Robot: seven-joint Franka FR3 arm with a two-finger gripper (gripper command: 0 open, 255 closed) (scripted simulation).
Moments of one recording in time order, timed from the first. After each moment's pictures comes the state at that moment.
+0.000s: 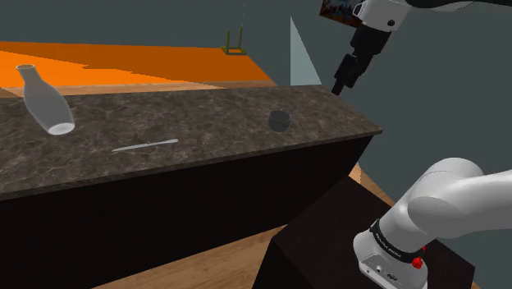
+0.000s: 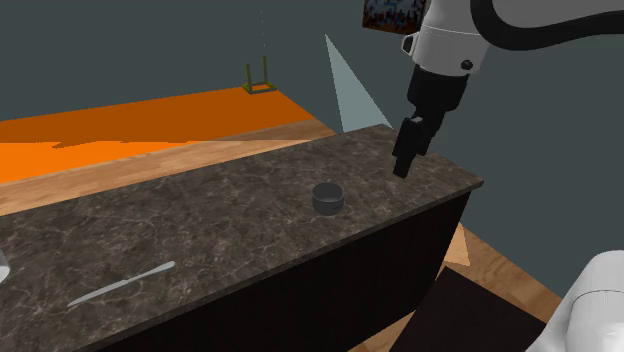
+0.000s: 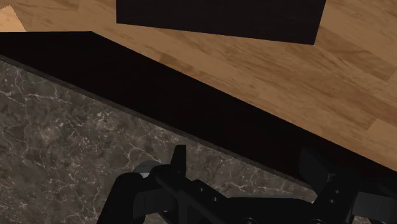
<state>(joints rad) -0.02 -0.77 0.00 -2.34 0.03 1.65 -0.13</state>
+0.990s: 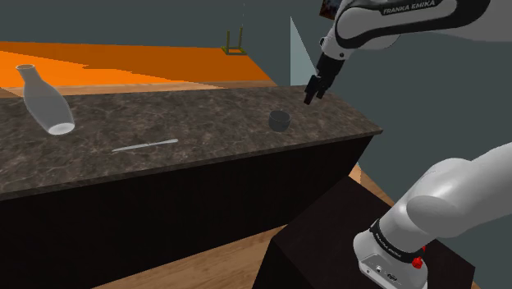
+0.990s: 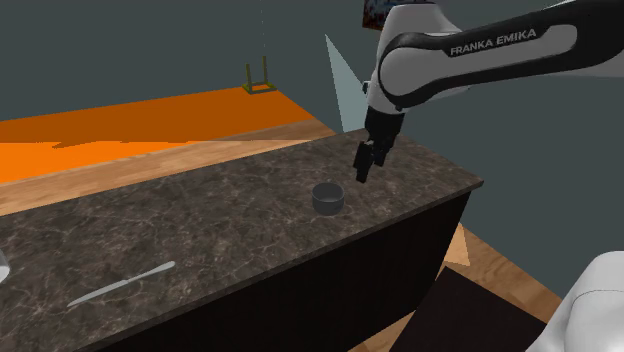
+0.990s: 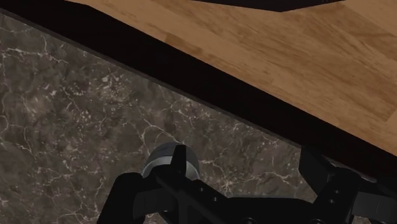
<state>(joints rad) -0.04 -0.39 -0.13 -2.33 0.02 2.02 -0.29</state>
